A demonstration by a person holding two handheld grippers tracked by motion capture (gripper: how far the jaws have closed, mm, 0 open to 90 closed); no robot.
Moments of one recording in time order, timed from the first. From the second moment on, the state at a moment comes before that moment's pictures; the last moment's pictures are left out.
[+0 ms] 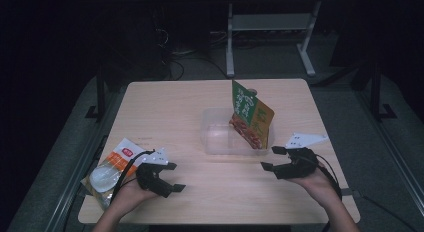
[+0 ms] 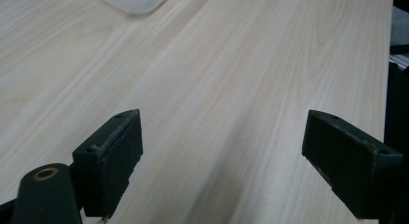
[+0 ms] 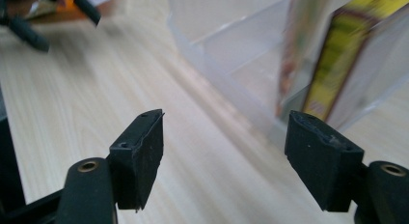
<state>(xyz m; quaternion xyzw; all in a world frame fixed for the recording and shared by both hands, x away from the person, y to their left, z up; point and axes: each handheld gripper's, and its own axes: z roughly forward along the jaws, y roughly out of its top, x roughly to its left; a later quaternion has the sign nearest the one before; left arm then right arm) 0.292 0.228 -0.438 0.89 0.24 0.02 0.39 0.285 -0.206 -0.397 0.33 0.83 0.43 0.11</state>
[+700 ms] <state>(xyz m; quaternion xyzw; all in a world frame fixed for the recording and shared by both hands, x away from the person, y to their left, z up) 0.300 0.265 -0.413 0.87 0.28 0.07 0.39 0.272 -0.170 -0.433 0.28 0.87 0.41 0.06</state>
